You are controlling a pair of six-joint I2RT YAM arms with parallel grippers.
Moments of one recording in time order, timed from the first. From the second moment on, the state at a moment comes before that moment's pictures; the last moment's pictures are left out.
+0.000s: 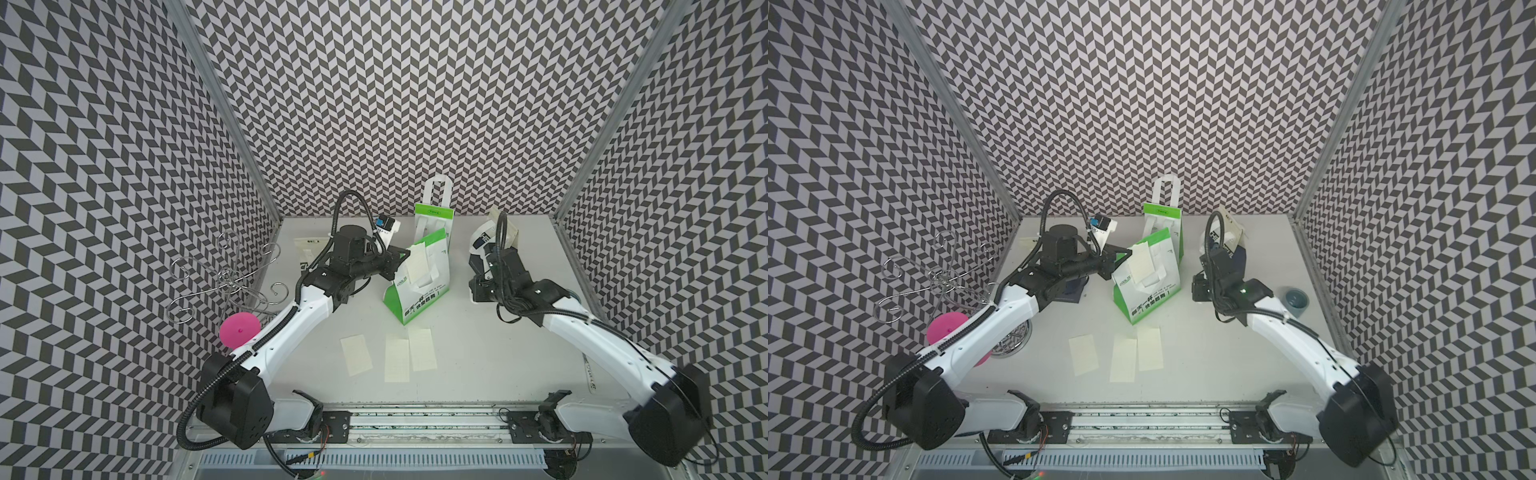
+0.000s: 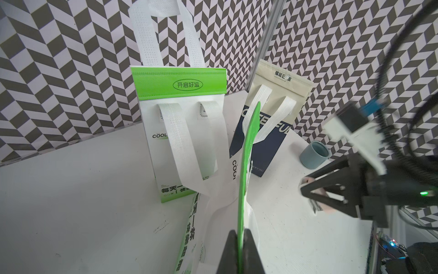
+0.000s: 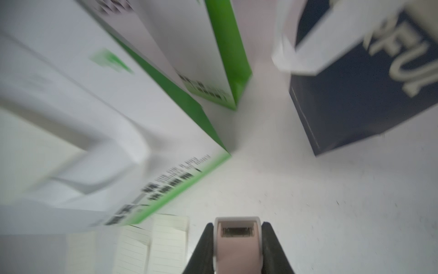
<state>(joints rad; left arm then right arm) -0.47 1.34 1.12 -0.16 0.46 -0.11 0.57 1.20 1.03 -0.52 0.10 0.44</state>
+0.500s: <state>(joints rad) -0.53 1.34 1.12 -0.19 0.41 -0.10 0.80 1.15 0.94 0.27 0.04 0.40</state>
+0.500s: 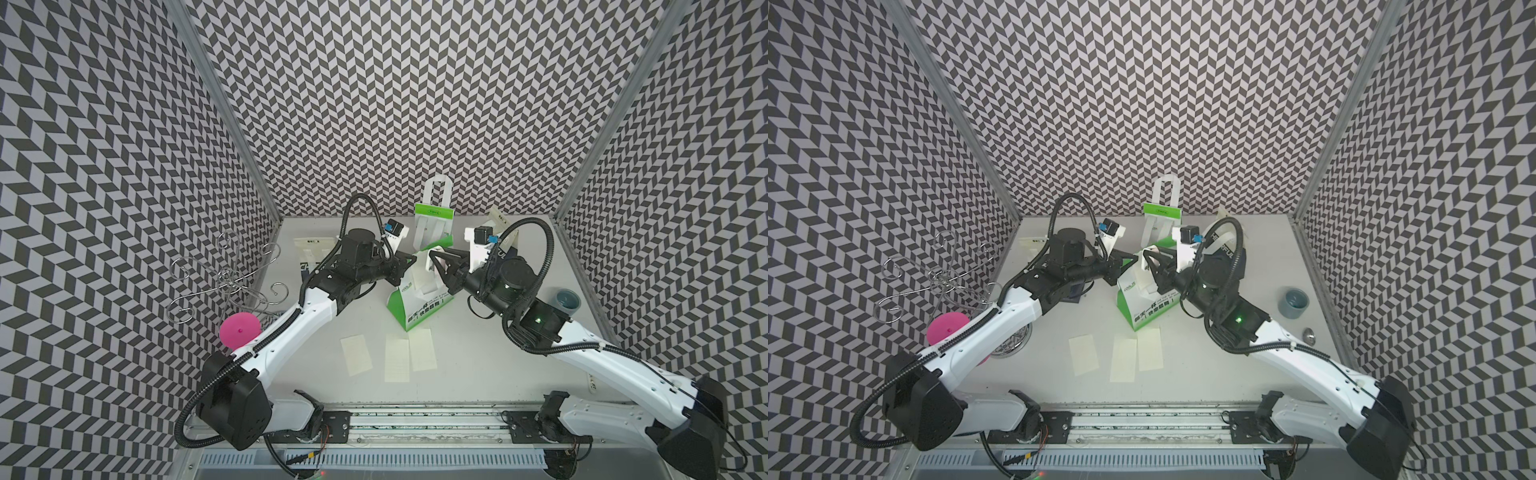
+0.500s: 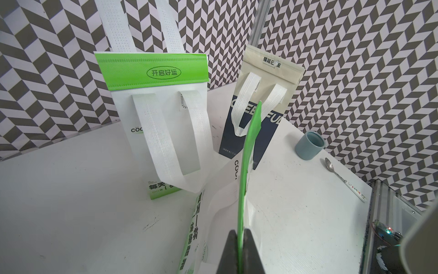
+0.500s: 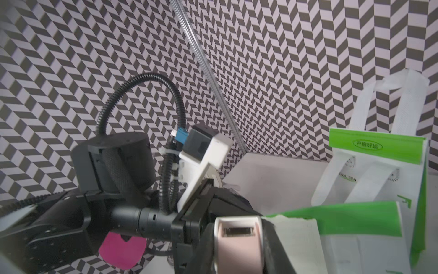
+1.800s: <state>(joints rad) -0.61 1.27 1.12 -0.19 0.31 -0.06 0.80 1.36 0.97 0.60 0.17 0.38</state>
